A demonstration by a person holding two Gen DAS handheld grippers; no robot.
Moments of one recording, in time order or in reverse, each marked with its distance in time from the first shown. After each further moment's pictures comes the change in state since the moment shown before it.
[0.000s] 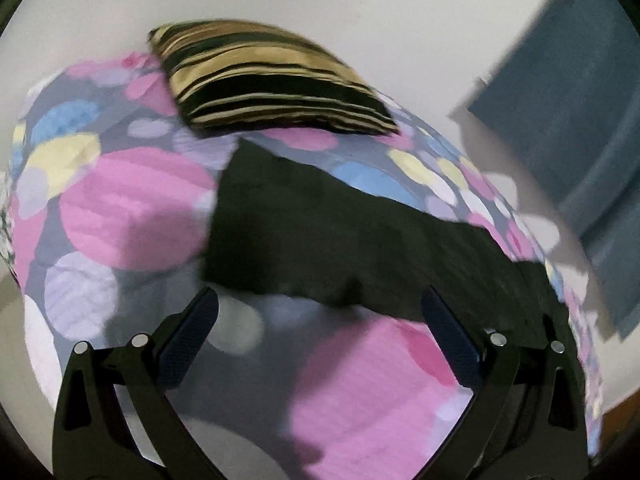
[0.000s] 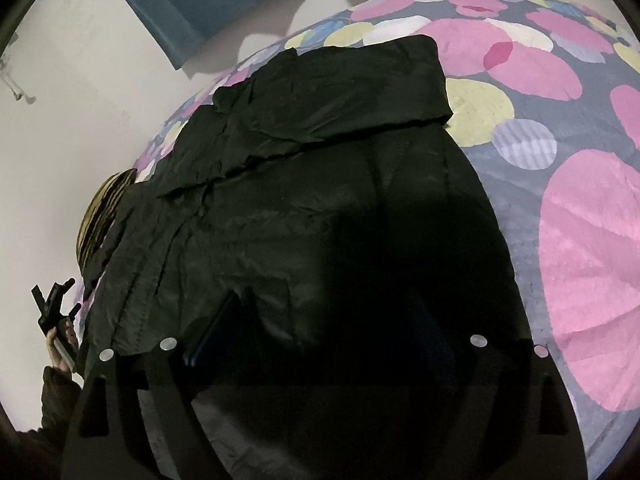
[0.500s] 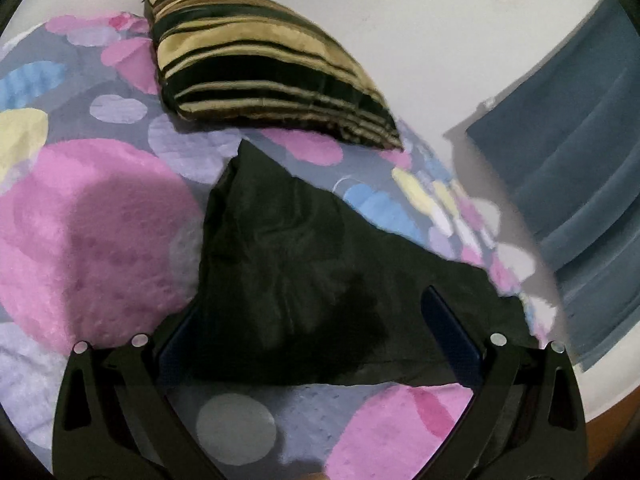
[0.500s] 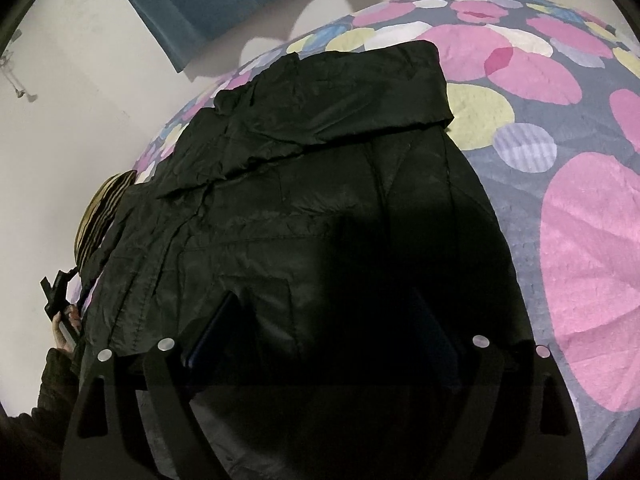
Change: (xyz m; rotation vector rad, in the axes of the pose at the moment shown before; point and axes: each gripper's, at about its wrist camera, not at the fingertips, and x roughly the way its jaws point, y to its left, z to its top) left arm 0.049 0.021 0.029 -0.066 0.029 -0.107; right arm 0.000 0.000 -0.002 -0.011 -0.025 -0.001
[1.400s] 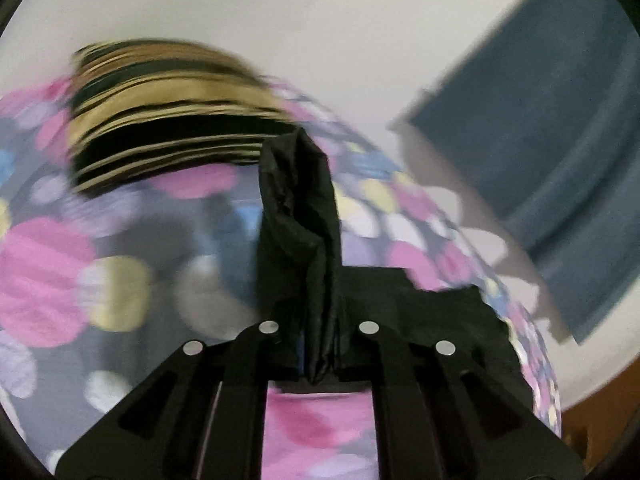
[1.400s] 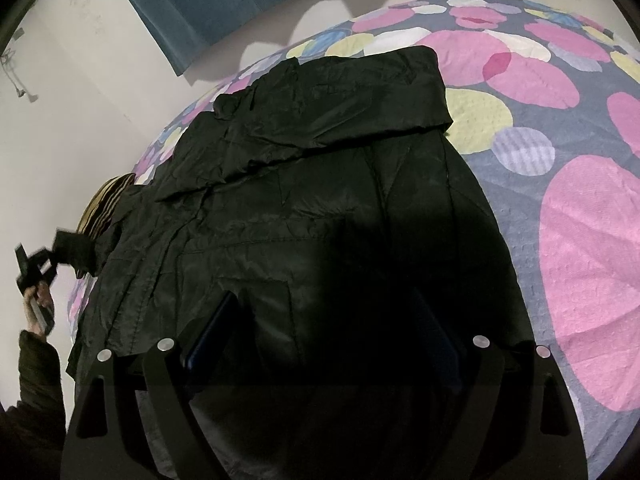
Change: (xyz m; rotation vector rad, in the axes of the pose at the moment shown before) left arm -0.032 -0.138 0.016 0.142 -0.016 -0.108; right arm 0.001 0.000 0.000 -0.008 -0.021 -0.008
